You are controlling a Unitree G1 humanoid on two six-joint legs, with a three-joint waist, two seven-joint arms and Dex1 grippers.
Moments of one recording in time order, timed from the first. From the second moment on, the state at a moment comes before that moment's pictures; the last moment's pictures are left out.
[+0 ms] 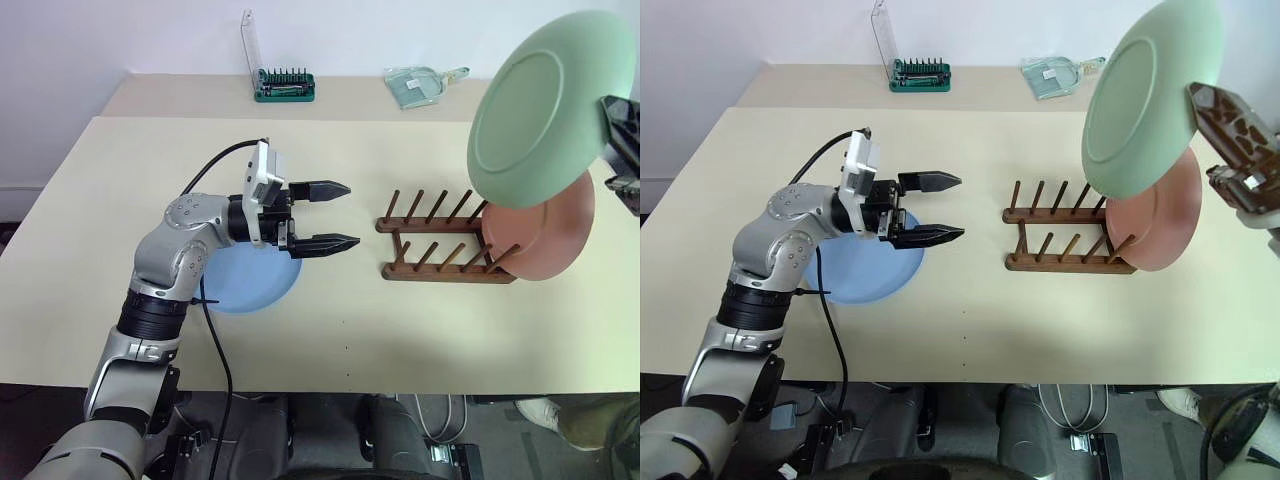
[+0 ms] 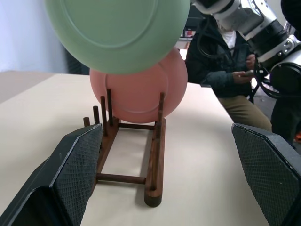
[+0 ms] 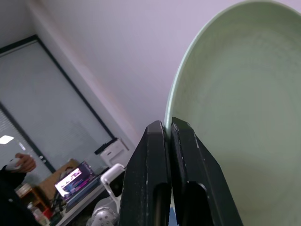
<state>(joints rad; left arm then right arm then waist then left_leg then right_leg) -0.69 0.43 -0.09 -0.02 -0.55 0.44 -1.18 -0.32 -0.85 -0.79 -0.10 1.83 1.06 0.39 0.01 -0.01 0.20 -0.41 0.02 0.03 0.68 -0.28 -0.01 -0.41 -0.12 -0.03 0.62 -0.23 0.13</state>
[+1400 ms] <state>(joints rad) -0.70 0.44 -0.09 -0.01 -0.55 0.45 -1.19 -0.13 -0.82 -0.66 -0.14 1.56 0.98 0.61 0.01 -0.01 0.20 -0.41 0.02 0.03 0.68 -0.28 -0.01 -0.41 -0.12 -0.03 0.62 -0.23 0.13</state>
